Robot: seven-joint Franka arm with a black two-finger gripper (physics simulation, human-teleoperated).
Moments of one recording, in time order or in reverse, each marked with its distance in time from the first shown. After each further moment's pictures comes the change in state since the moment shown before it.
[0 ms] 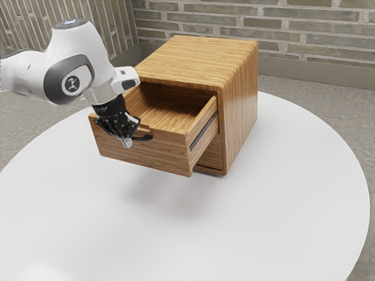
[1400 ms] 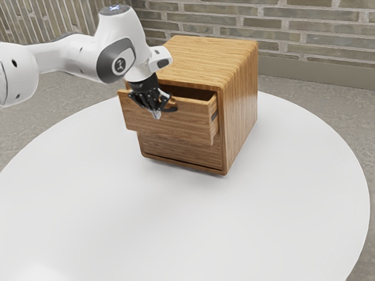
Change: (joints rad) arm 0.038 0.401 -0.011 0.446 0.012 0.032 0.028
